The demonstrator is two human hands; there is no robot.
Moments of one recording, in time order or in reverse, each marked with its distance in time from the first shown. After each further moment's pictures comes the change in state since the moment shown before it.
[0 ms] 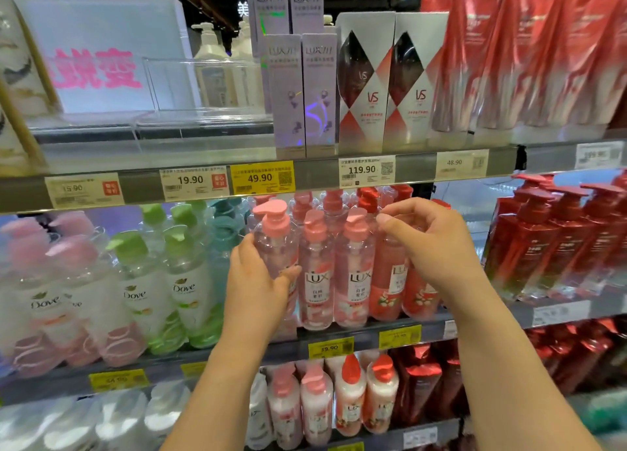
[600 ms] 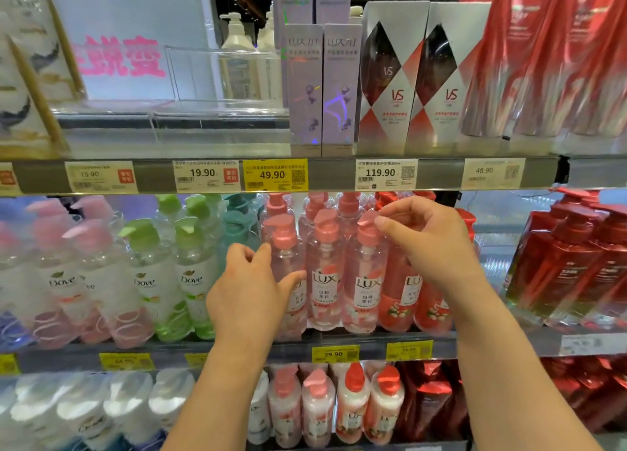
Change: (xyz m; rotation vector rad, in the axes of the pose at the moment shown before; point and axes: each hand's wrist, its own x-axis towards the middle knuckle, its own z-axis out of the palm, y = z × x) left_hand -0.007 0.014 -0.015 0.620 0.058 -0.041; right_hand 0.025 0.003 0.014 -0.055 -0.094 -0.011
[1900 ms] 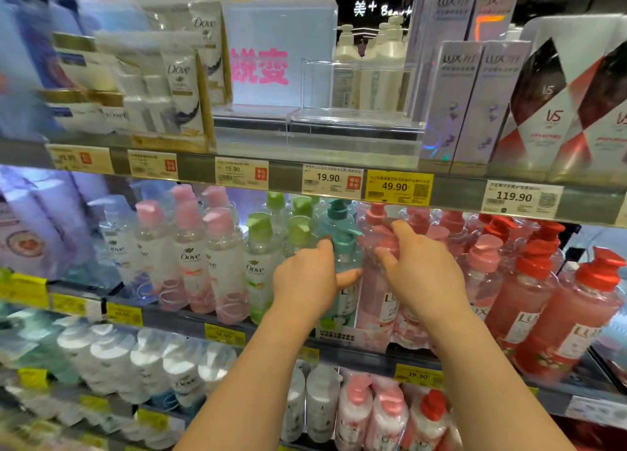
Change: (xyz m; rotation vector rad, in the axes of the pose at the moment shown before) left_hand 0.043 -0.065 -0.006 0.054 -0.184 0.070; right_hand -0.009 -0.042 0.134 -0.691 -0.177 -0.159
